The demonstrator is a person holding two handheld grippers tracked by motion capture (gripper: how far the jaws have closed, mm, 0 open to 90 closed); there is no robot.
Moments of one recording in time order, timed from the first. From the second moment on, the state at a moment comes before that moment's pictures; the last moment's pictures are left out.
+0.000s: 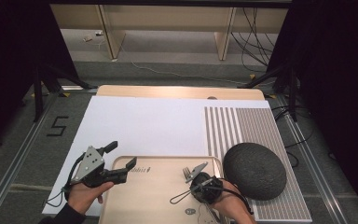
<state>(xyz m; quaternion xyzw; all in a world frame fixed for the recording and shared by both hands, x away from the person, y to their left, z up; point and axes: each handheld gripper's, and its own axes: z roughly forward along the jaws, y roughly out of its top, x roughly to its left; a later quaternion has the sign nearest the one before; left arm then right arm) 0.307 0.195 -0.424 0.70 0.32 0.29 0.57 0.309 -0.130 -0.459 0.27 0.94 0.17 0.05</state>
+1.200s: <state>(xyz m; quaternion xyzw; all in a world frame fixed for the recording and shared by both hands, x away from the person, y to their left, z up) 0.306 0.195 -0.424 0.70 0.32 0.29 0.57 0.317 -0.160 -0.457 0.32 0.93 0.16 0.05</state>
